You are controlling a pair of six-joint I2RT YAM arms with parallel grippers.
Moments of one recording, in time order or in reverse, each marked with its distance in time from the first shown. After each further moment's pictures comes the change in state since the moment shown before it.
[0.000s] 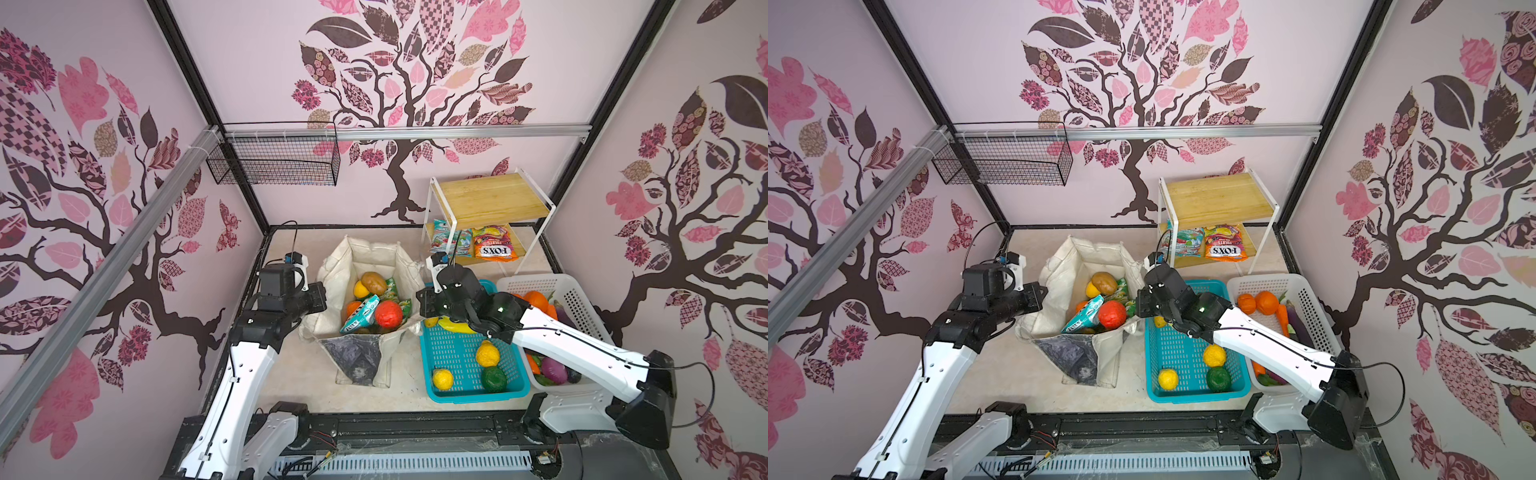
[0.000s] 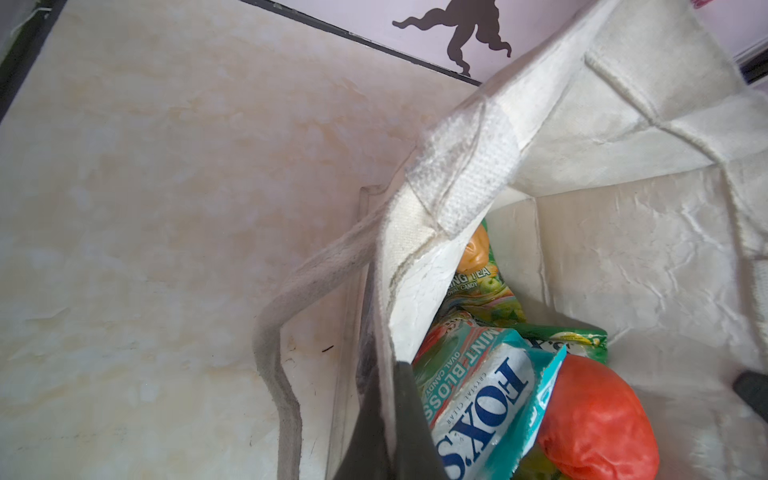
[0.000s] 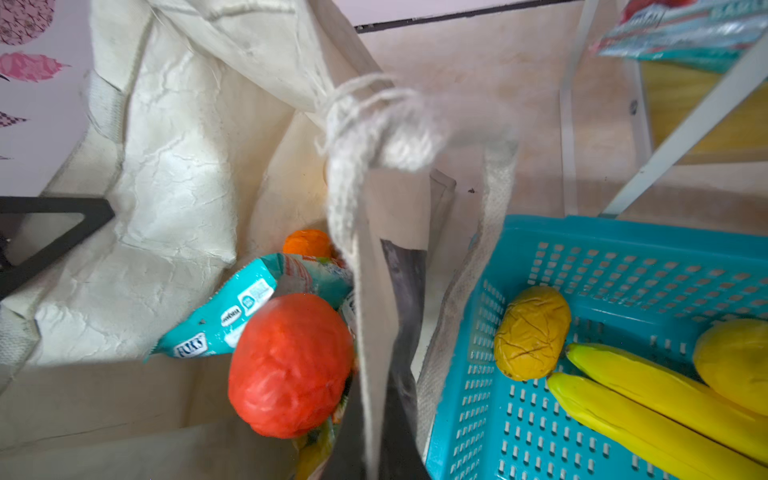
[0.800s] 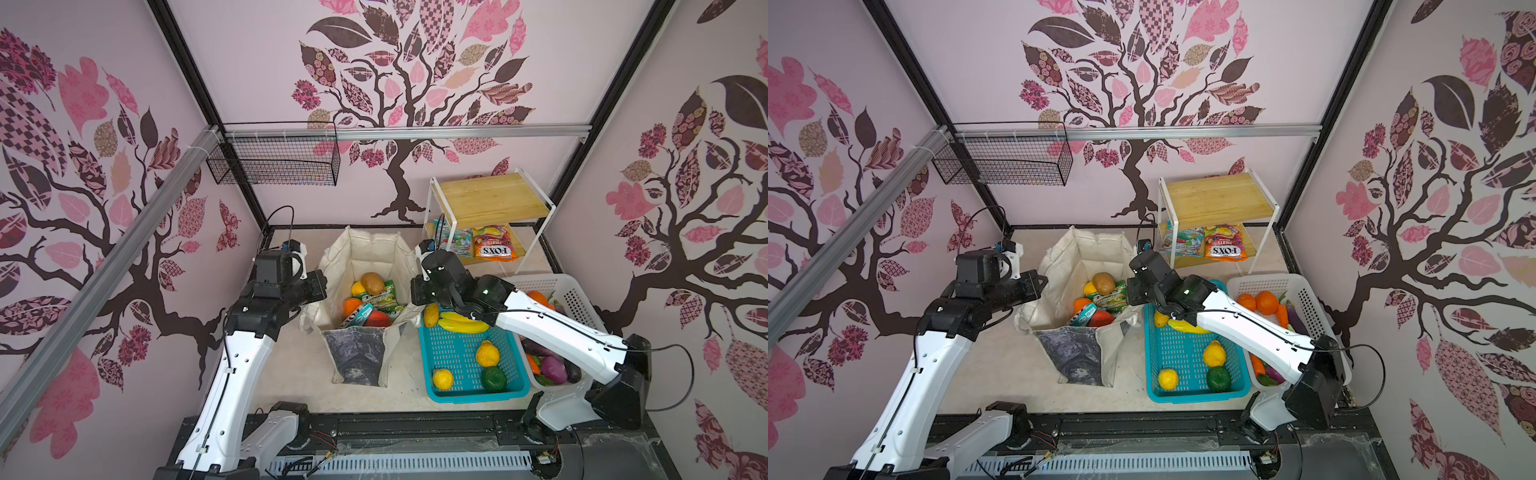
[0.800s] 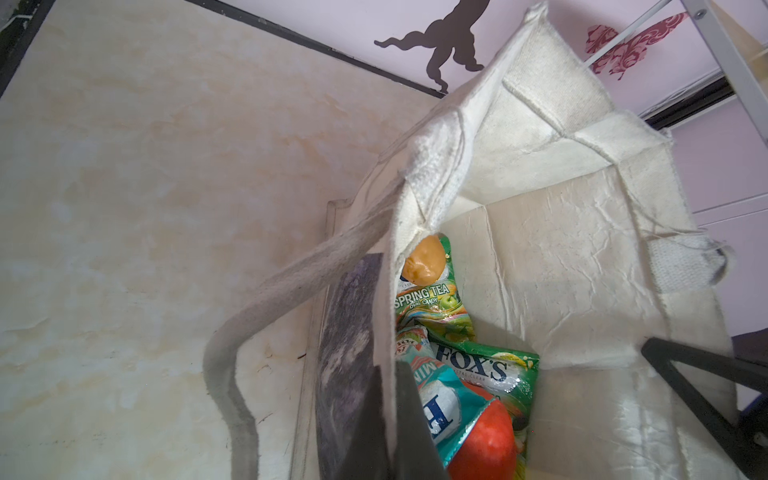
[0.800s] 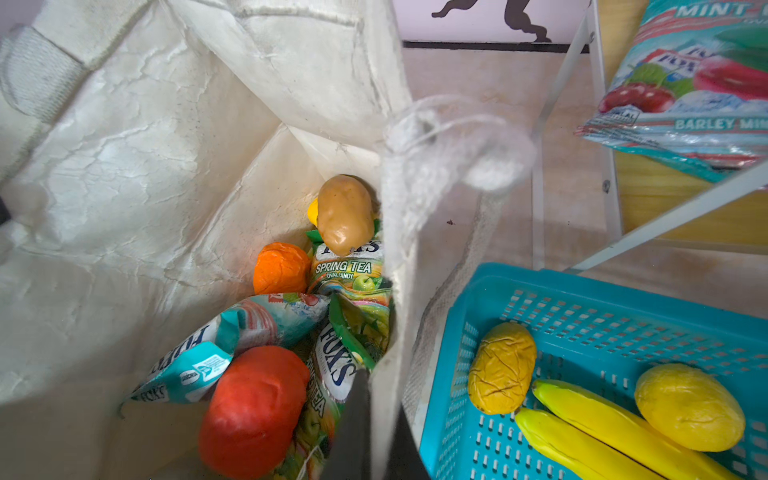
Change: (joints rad) left arm -0.005 0.063 0.113 -0.031 0.062 -0.043; right arm 0.000 0.159 0.179 -0.094 0.071 -0.083
